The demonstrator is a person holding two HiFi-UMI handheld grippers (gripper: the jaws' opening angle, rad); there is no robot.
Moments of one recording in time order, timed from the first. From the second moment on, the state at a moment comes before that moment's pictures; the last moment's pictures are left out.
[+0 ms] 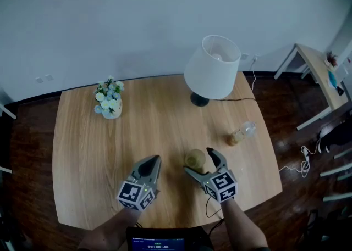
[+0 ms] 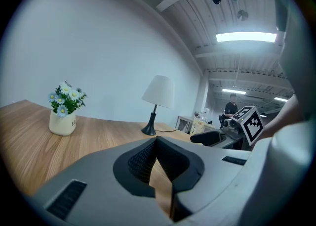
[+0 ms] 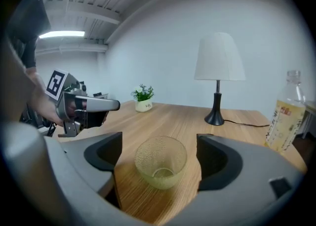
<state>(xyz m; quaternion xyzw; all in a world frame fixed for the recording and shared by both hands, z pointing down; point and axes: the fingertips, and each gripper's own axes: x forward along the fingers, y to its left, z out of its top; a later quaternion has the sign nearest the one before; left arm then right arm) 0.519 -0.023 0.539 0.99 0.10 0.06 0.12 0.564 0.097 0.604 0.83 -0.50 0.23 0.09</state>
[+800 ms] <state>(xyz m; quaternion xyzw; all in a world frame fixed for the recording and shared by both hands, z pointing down) 0.462 0.039 0.448 0.99 0.14 -0.02 0.08 0.503 0.157 0.490 0.85 -0.51 0.14 0.06</state>
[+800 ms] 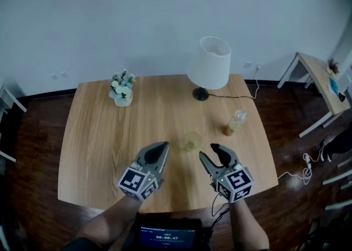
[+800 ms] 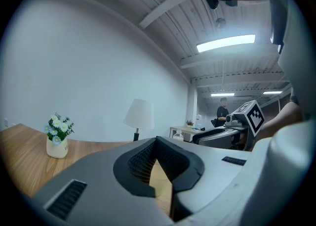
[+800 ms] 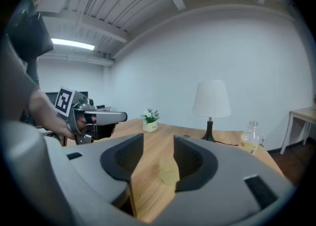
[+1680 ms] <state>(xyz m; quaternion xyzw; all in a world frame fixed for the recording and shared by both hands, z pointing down) 0.324 0.138 0.385 0.99 0.12 -0.06 0.03 0.387 0.263 0.416 0.84 -0.54 0.09 0.04</state>
